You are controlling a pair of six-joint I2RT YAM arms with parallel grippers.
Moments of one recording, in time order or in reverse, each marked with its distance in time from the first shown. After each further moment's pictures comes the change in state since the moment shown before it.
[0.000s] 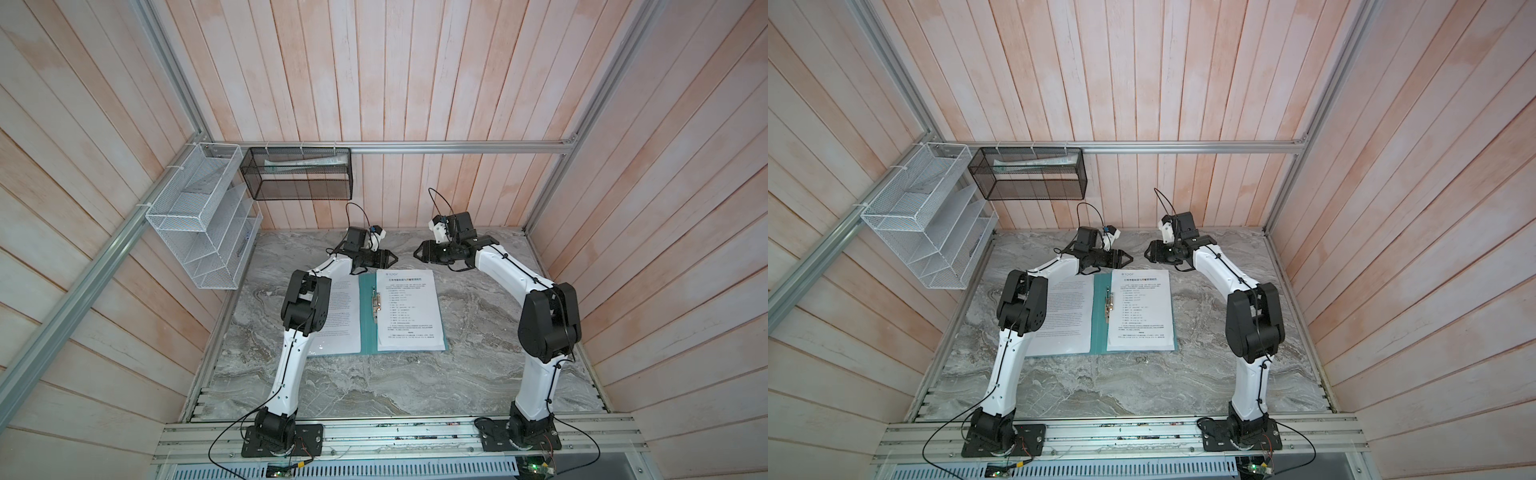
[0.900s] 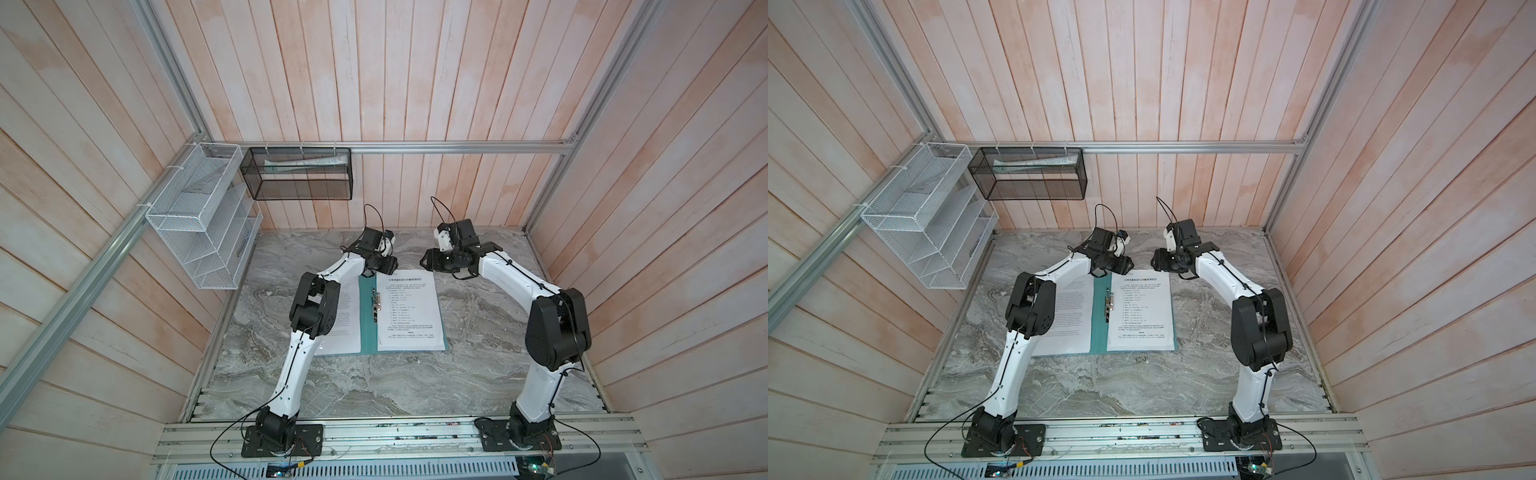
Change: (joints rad) left arm -0.079 0.000 0.055 -0.209 -0.357 0.202; right arm 0.006 -0.078 -0.127 -0.020 0.136 -0.001
